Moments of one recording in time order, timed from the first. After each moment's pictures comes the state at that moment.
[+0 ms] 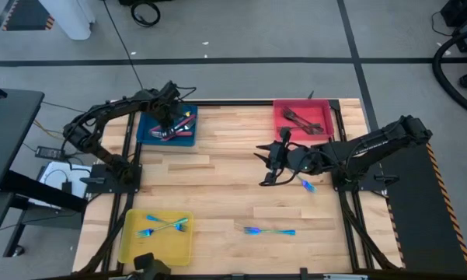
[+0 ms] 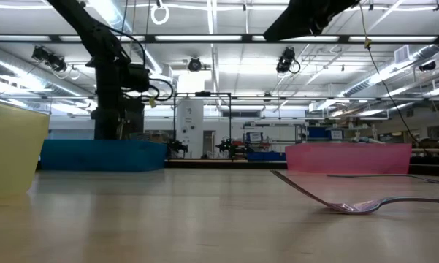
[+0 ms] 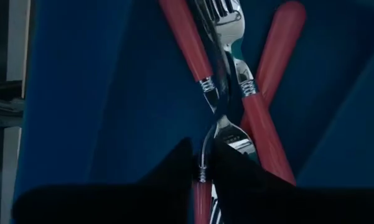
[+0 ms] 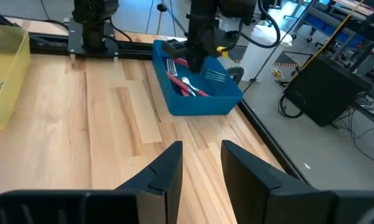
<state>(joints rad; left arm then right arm) 0.91 1.55 0.94 -0.74 -0.10 0.63 0.23 1.24 0.87 -0.07 0.65 0.00</state>
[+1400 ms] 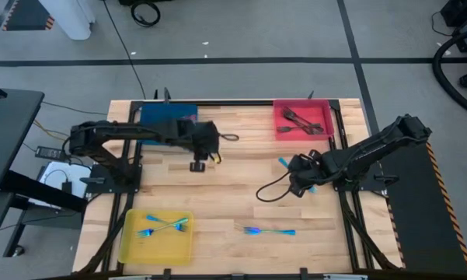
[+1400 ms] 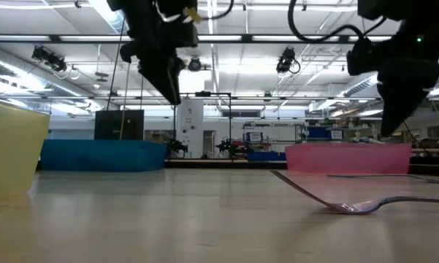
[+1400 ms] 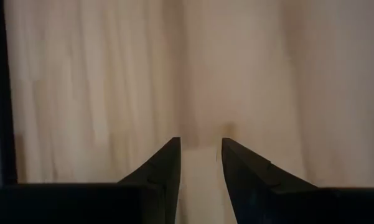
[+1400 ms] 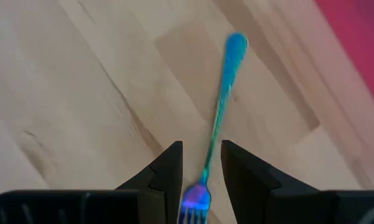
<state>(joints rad) 0.16 1.54 1.20 -0.76 -0.10 0.33 0.31 1.24 0.73 -0.91 0.36 0.89</state>
